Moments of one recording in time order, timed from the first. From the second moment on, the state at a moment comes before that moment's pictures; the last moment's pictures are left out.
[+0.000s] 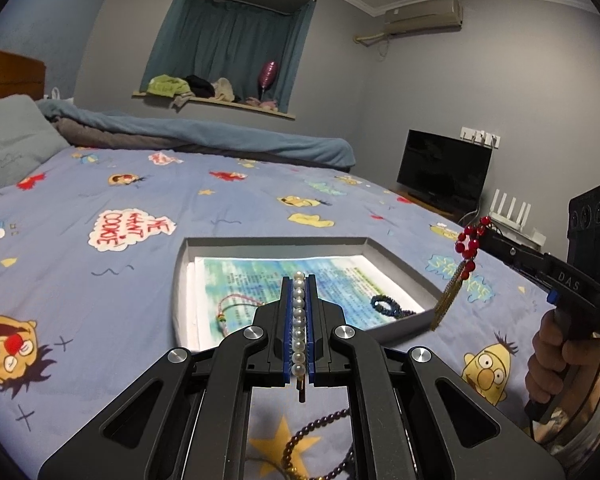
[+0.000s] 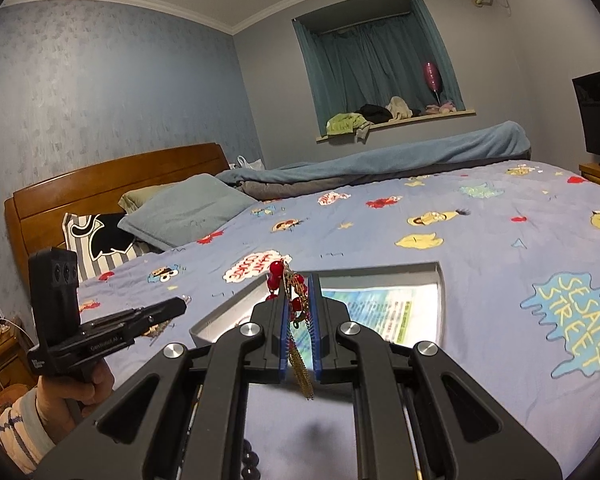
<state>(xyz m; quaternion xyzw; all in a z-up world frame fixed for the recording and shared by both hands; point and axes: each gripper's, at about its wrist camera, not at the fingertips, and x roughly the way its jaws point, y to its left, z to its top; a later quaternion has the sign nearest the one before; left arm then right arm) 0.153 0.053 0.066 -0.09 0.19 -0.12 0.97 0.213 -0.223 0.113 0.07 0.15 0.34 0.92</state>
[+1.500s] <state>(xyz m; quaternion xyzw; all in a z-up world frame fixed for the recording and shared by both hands) 0.265 0.006 0.020 -0.05 0.36 -0.14 0.92 0.318 -0.159 0.043 0.01 0.33 0.28 0.90</state>
